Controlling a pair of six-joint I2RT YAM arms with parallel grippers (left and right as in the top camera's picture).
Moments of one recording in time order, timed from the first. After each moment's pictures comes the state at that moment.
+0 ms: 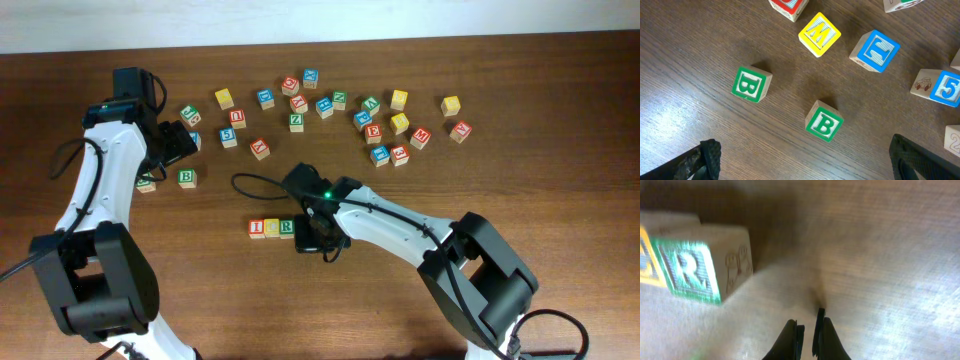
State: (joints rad) left arm 0.11 1.90 1.55 -0.96 -0.16 -0.41; right arm 0.77 1.96 1.28 -0.73 -0.21 0.72
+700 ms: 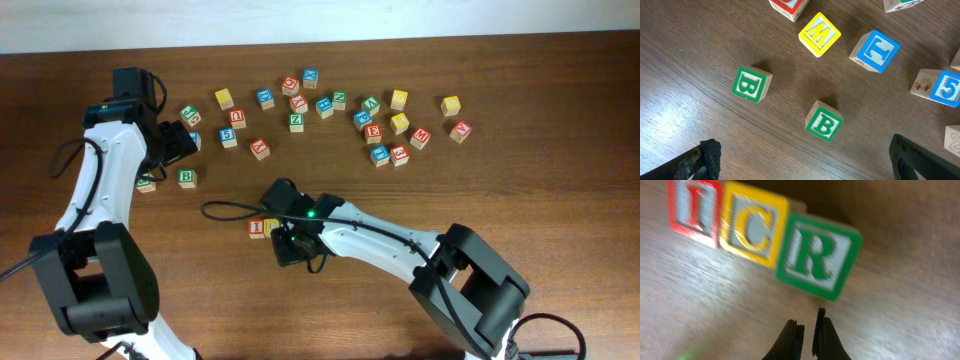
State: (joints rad) left arm 0.11 1.90 1.55 -0.96 -0.16 -0.41; right arm 0.87 1.96 1.28 -0.60 -0.17 0.62
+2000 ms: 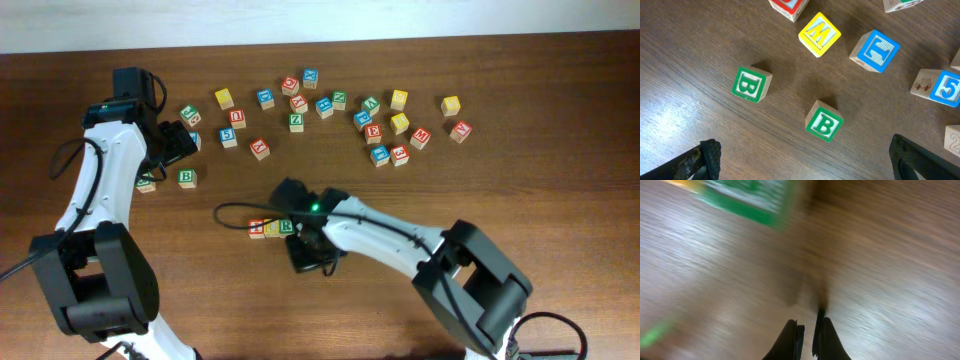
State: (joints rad) left arm 0.11 1.90 1.55 -0.96 -0.16 -0.41; right arm 0.82 1.96 1.30 -0.83 -0.21 0.55
